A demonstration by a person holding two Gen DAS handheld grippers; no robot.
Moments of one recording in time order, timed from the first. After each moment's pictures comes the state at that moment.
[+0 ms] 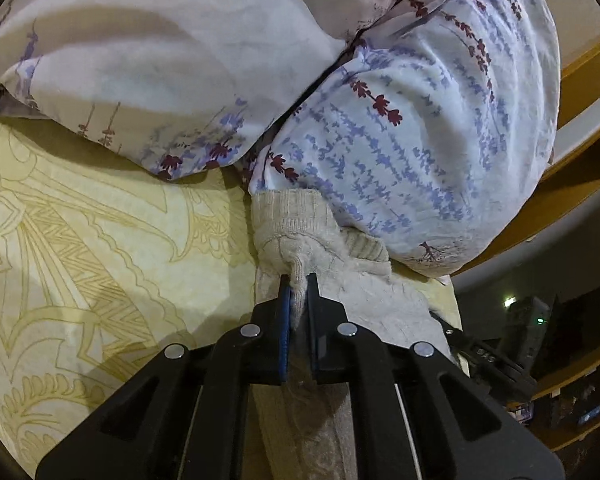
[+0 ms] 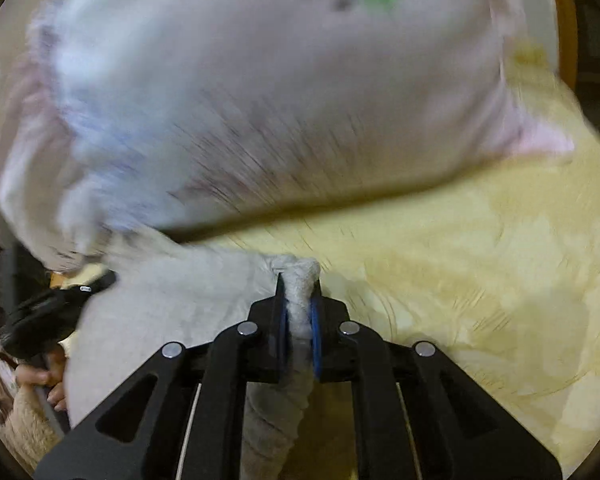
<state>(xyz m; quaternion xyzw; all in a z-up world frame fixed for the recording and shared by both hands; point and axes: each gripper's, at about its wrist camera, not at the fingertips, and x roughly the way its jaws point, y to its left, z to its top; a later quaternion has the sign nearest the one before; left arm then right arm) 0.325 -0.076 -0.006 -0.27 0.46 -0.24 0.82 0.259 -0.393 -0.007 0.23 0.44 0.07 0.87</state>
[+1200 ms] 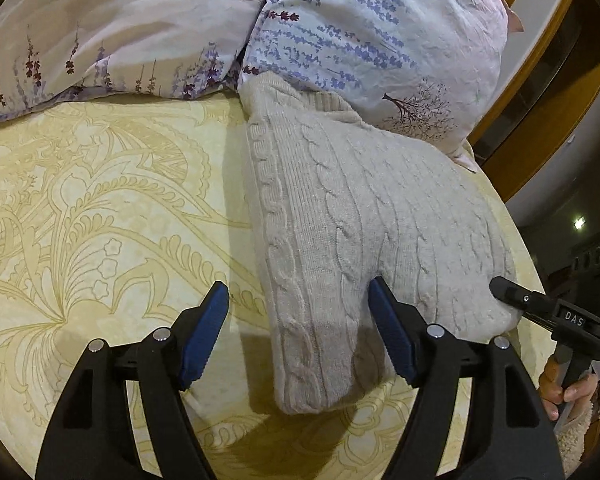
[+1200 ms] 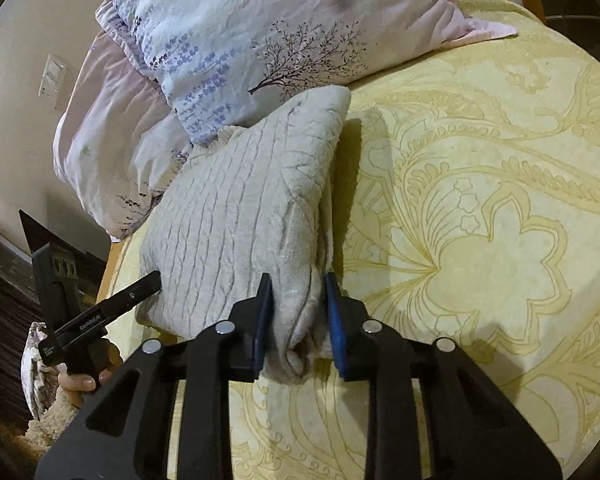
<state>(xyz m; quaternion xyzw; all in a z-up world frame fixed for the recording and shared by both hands) 0.178 -0.100 -0.007 -0.08 0.46 -0.20 0.86 0.106 -0.372 -0.009 0.28 0.42 0.12 0.85</state>
